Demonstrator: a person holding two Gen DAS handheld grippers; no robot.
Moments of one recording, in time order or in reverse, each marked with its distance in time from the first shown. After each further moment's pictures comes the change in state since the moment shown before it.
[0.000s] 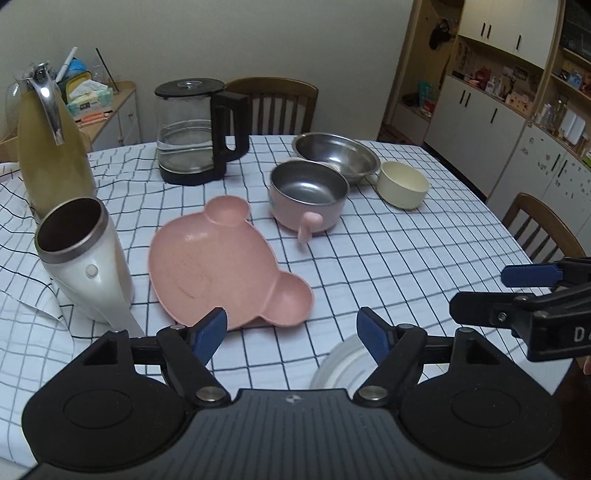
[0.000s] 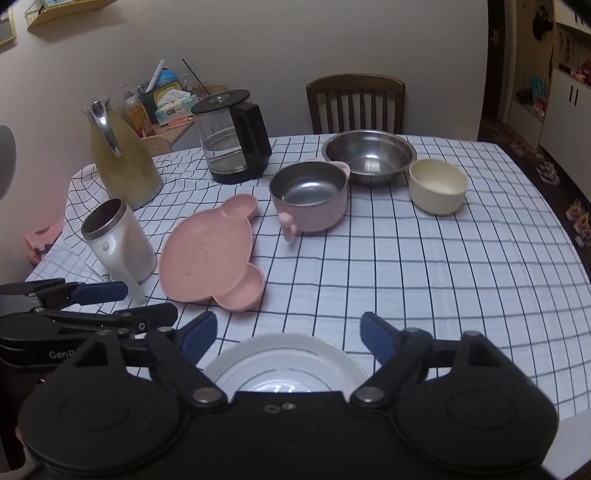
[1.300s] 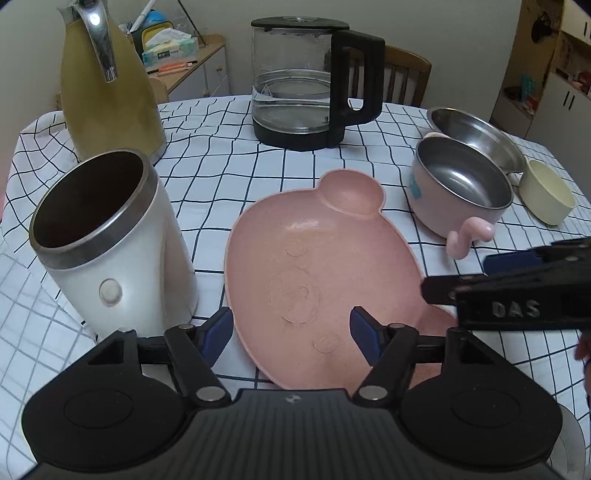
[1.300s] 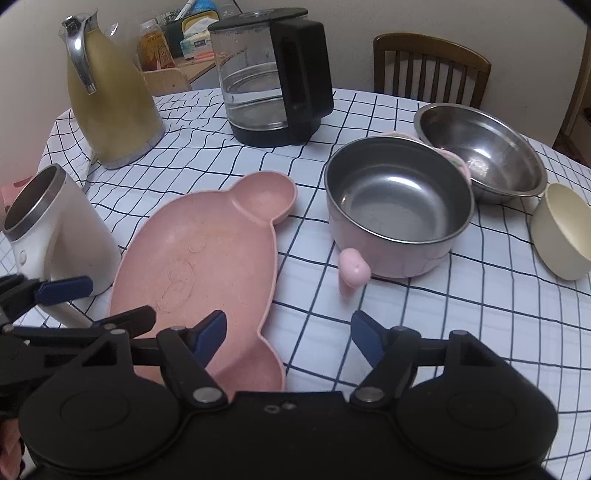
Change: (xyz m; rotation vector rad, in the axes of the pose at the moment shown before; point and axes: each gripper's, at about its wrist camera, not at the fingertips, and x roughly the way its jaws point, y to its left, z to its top) left arm 0.113 0.063 0.021 -0.134 0.094 0.284; right arm 0.199 0.026 0.071 -0.169 0.170 0.087
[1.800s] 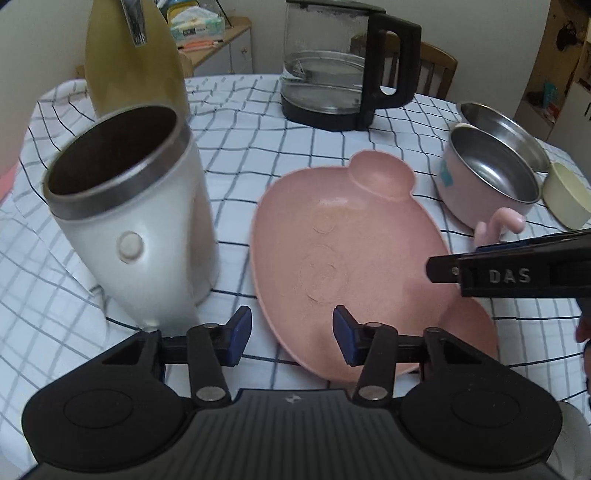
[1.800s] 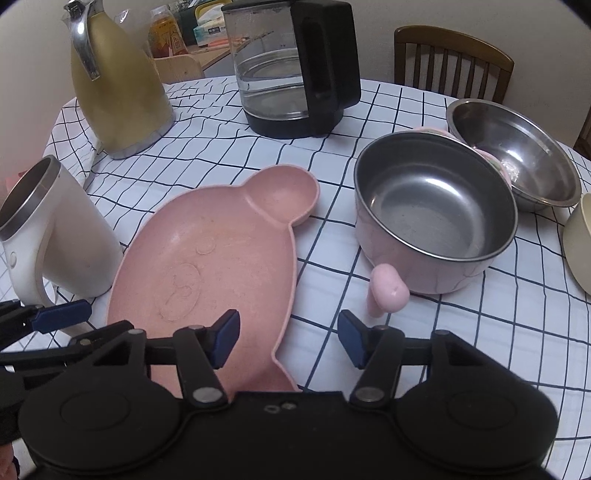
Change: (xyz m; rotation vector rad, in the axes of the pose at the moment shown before) left arm 0.011 0.015 -0.010 -0.081 0.055 0.020; right arm 0.028 0.005 0.011 -0.026 0.035 0.039
